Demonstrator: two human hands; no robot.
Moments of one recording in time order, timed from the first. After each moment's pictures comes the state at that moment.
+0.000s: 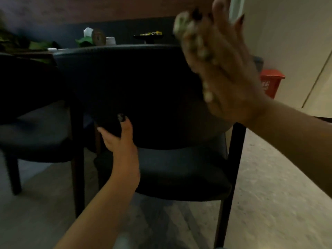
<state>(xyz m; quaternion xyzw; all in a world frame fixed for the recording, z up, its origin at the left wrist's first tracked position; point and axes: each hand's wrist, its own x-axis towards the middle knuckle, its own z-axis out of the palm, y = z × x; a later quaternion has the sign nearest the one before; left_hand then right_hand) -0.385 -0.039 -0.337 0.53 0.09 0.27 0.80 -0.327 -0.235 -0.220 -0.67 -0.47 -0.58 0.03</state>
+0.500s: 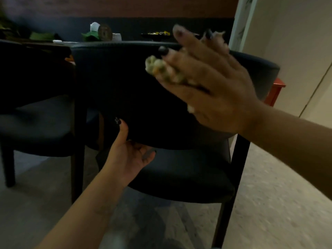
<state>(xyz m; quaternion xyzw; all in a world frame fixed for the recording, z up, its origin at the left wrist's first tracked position) -0.374 0.008 -0.358 0.41 0.05 -0.01 0.91 -0.342 -0.188 -0.222 -0.55 -0.52 -0.65 -0.03</state>
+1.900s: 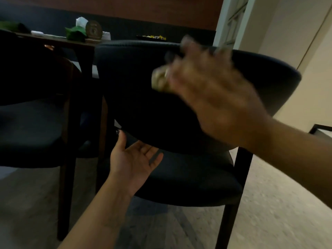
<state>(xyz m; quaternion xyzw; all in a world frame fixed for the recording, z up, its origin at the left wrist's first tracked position) -0.350 0.068 -0.387 0.28 -0.02 -0.11 0.95 -0.373 -0.117 -0.227 -0.64 -0.46 -0.60 -0.13</state>
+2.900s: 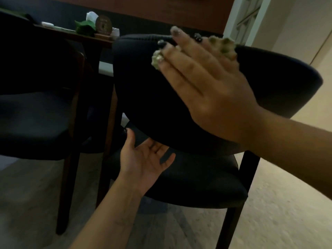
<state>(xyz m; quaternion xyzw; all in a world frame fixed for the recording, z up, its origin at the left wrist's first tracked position) -0.352 0.070 -0.394 0.26 -0.05 -0.12 0.96 -0.376 -0.071 -0.221 -0.62 -0.45 -0.61 -0.22</state>
